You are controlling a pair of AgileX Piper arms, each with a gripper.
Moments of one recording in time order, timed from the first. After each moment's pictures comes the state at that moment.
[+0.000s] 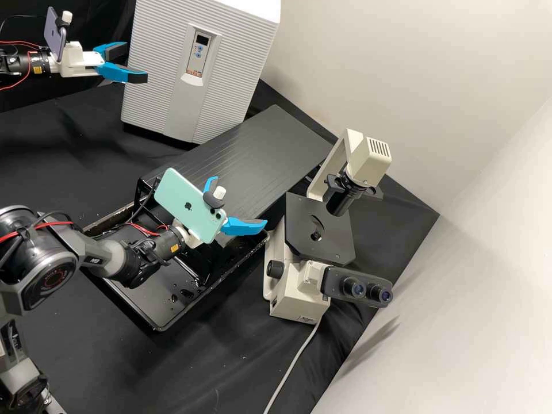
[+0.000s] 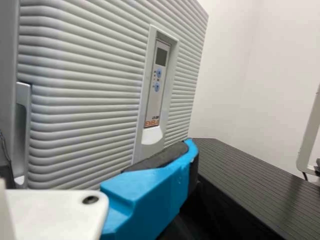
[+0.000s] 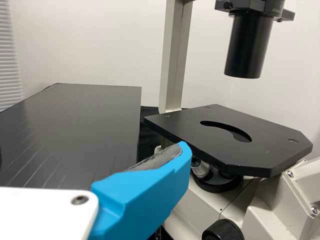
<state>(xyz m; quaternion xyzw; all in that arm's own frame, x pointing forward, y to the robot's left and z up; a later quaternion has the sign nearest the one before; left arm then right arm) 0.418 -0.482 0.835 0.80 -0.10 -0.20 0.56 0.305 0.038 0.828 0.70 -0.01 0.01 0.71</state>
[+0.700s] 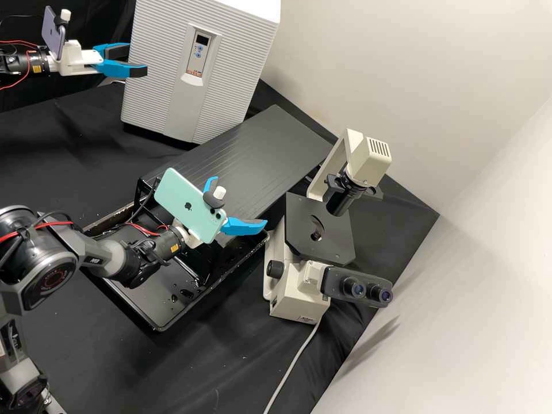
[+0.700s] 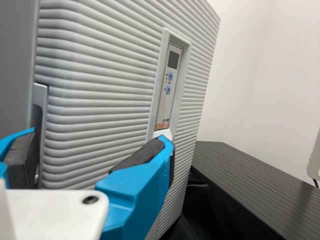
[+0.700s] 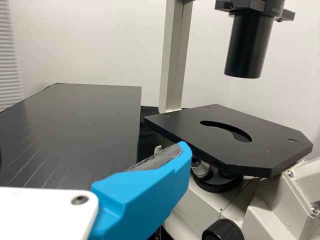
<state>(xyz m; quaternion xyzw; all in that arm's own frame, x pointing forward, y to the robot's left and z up) 0.418 -0.480 0.836 0.80 -0.10 -0.19 0.57 0.305 0.038 0.828 0.70 -0.01 0.01 0.71</state>
